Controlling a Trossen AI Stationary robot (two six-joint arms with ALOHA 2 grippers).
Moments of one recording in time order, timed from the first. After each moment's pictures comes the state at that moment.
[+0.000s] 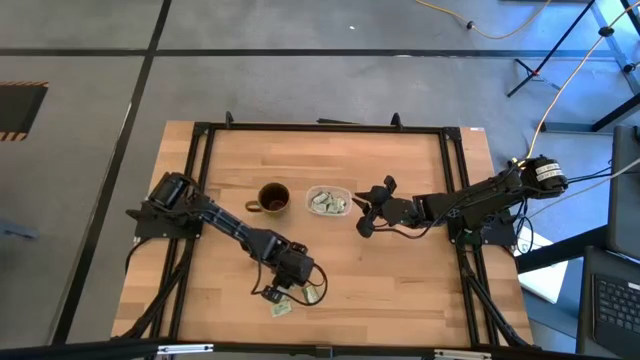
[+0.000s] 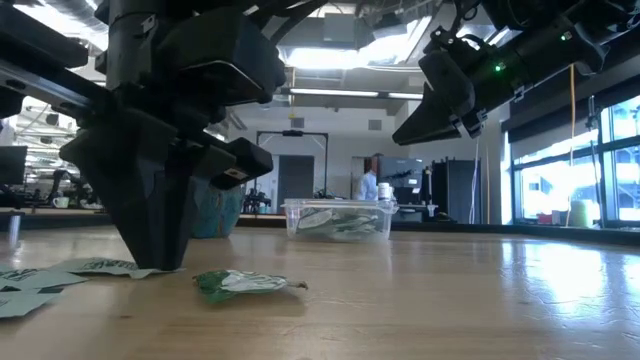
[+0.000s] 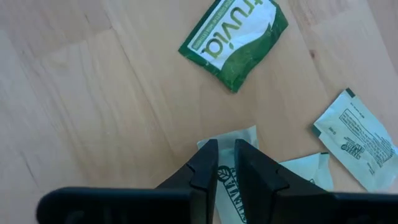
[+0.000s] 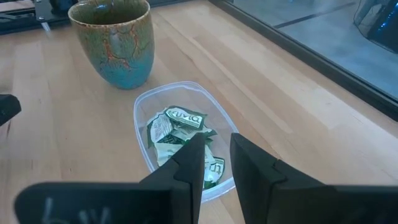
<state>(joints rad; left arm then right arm) -0.39 1.92 1.11 -0.42 0.15 -0.01 0.16 1.38 0.58 0.25 0.62 0.34</state>
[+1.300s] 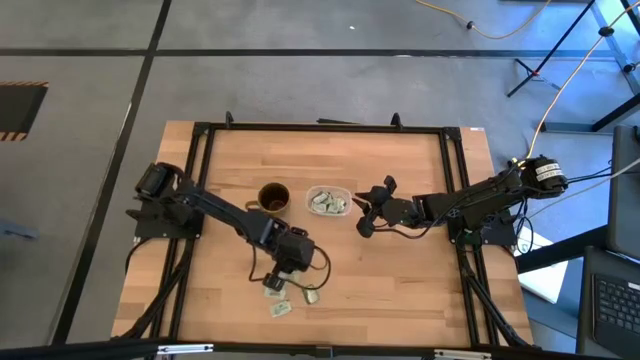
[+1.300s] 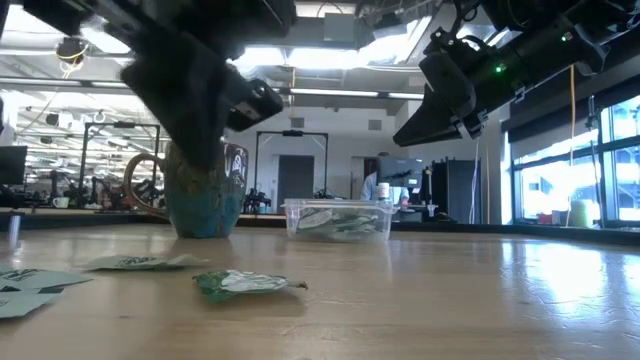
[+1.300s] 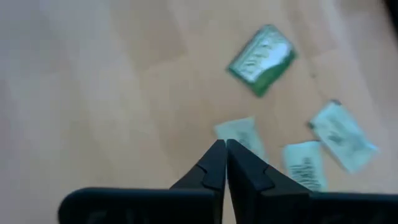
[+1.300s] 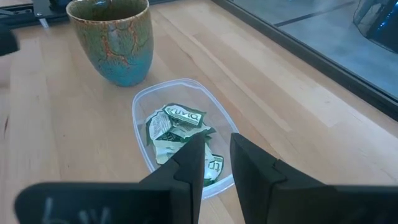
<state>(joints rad) -0.32 1.76 1.19 -0.59 0.12 0.01 0.16 1.38 0.58 0.24 0.62 0.34</state>
